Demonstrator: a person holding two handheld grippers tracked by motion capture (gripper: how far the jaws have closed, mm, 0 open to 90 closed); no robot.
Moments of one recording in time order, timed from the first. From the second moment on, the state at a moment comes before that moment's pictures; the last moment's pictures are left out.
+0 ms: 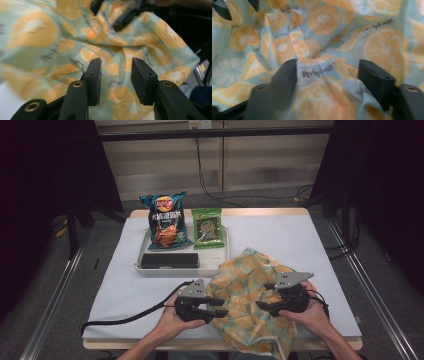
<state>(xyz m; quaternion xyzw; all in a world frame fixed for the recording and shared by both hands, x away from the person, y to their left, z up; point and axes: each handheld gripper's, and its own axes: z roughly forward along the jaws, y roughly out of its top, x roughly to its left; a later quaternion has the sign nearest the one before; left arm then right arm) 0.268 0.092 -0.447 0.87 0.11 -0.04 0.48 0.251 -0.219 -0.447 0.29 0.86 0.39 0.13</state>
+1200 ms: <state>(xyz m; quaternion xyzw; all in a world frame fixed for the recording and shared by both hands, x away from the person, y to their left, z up) 0.264 0.063 -0.462 0.89 0.09 -0.05 0.44 0.201 -0.305 -0.440 0.36 0.82 0.41 0.16</state>
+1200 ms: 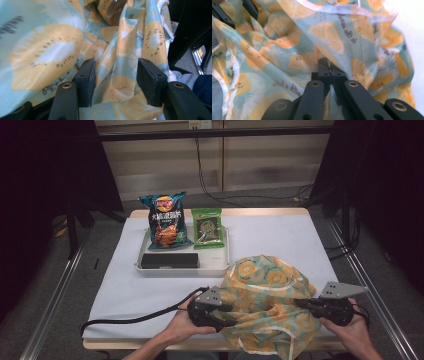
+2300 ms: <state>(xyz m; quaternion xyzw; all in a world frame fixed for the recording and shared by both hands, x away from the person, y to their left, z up) 0.277 0.053 -0.461 0.89 0.10 -0.04 0.44 0.219 -0.271 -0.435 0.33 0.82 0.44 0.14</state>
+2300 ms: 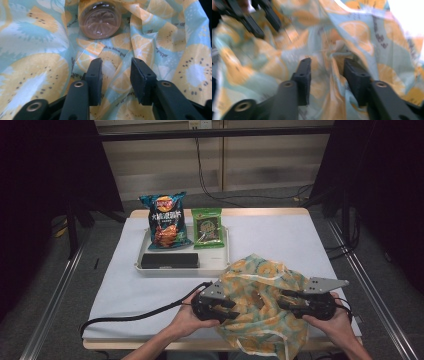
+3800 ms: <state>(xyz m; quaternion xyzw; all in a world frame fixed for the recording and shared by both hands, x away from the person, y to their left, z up) 0.308 -0.021 -0.455 0.87 0.12 -0.03 0.48 0.232 -0.293 -0.433 0.36 0.81 0.43 0.17</state>
